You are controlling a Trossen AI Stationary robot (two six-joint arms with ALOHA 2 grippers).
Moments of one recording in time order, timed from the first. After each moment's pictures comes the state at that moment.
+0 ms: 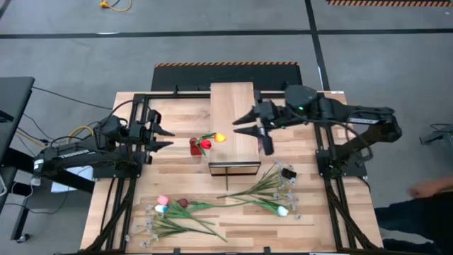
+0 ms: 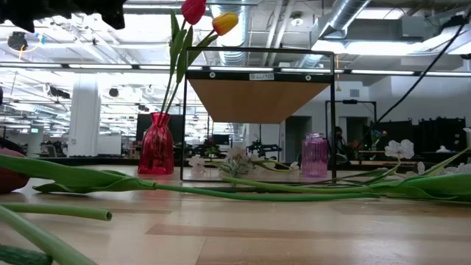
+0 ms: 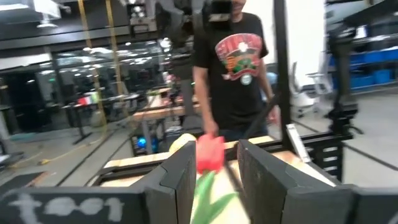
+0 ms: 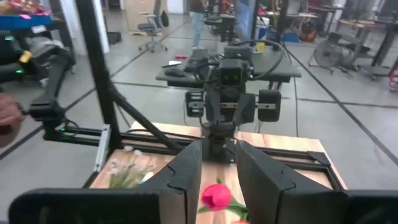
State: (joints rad) left arm 0.28 0.39 0.38 0.22 0.41 0.07; right arm 0.01 1.37 1.53 -0.35 -0.16 -0.11
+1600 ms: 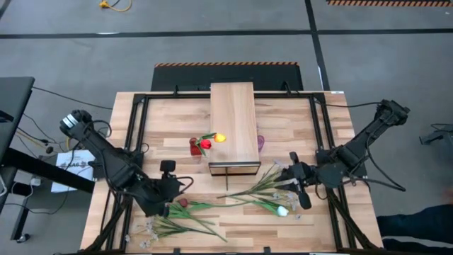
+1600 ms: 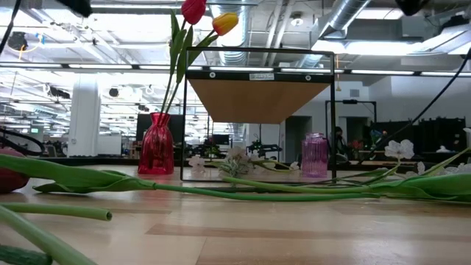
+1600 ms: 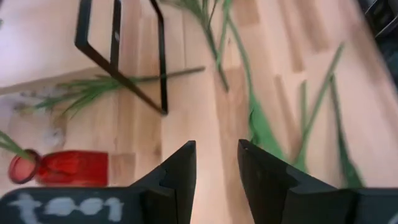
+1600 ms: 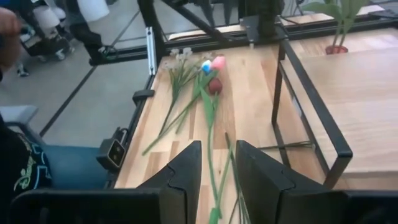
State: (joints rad) left arm -0.73 1.29 1.06 -0.82 -0.52 -0.46; right arm 0.71 0.97 0.76 -0.26 0.48 0.41
